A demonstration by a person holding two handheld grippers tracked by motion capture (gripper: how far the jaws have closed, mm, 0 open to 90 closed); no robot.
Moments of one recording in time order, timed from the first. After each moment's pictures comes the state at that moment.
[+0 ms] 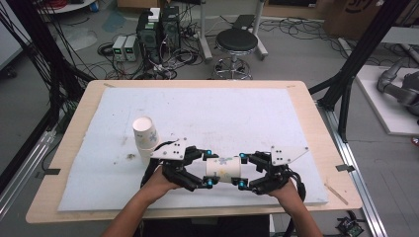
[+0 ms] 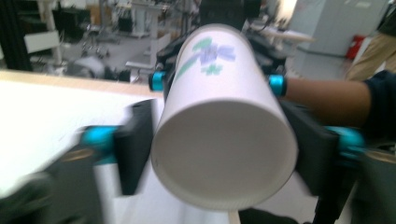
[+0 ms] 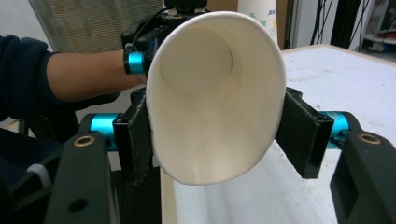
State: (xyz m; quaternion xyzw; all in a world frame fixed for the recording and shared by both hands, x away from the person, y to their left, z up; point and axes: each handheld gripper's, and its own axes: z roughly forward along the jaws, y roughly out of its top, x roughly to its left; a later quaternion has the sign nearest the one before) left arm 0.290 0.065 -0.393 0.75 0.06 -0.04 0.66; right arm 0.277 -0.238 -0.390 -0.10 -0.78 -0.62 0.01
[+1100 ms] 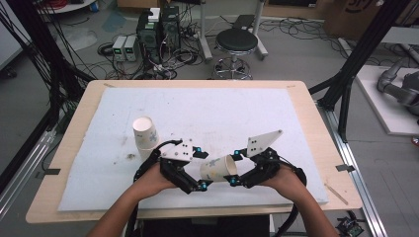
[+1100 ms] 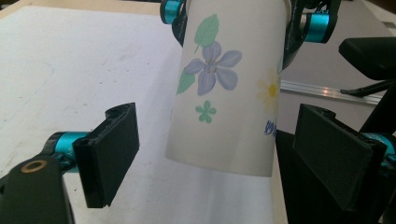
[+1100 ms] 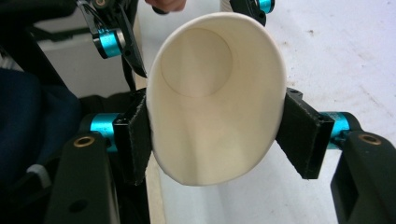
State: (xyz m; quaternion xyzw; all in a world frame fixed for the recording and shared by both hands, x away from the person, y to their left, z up) left arm 0.291 0.069 -0.382 0.85 0.07 0.03 0.52; right arm 0.291 -0.202 -0.351 -0.10 -0.90 -0.41 -0.01
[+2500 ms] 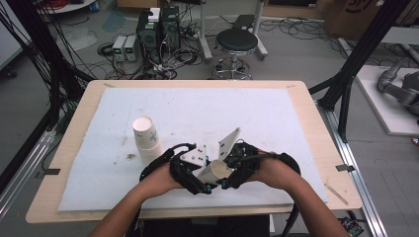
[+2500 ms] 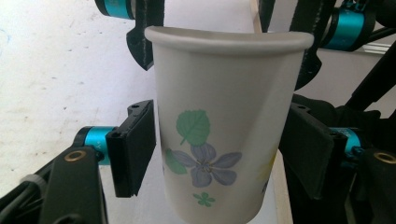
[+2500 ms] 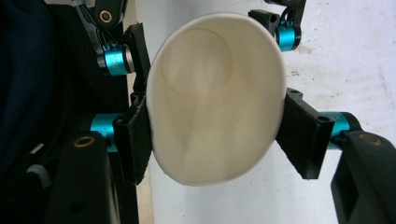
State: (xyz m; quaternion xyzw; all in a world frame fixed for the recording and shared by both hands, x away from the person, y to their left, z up) left arm 0.294 0.044 -0.388 0.90 0.04 0.02 0.43; right arm 0.295 -0.144 -0.333 -0.03 -0.97 -0.22 -0.04
